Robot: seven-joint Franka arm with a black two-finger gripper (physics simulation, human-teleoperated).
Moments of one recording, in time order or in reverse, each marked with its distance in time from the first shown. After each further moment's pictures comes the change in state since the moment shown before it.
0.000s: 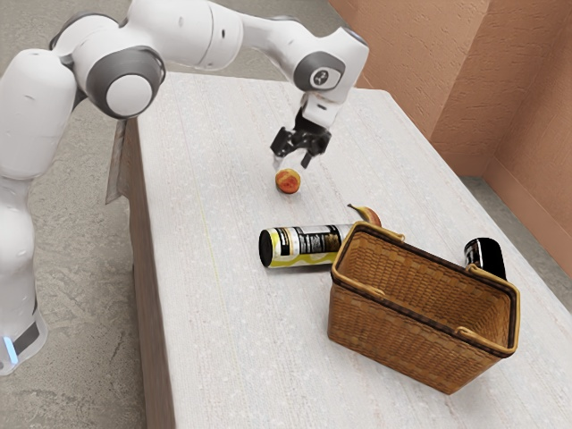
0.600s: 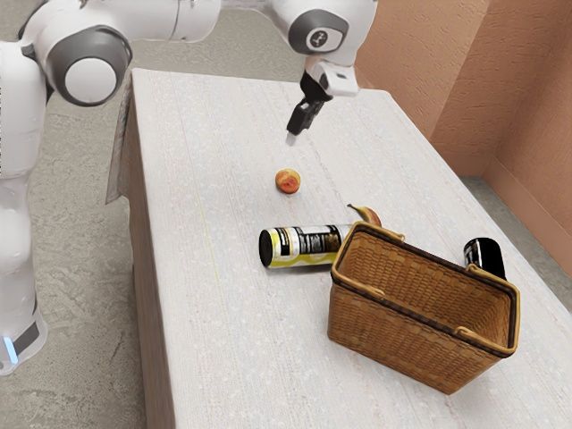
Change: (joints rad) arm -0.072 -0.158 -0.003 -0.010 0.074 -0.064 -0.575
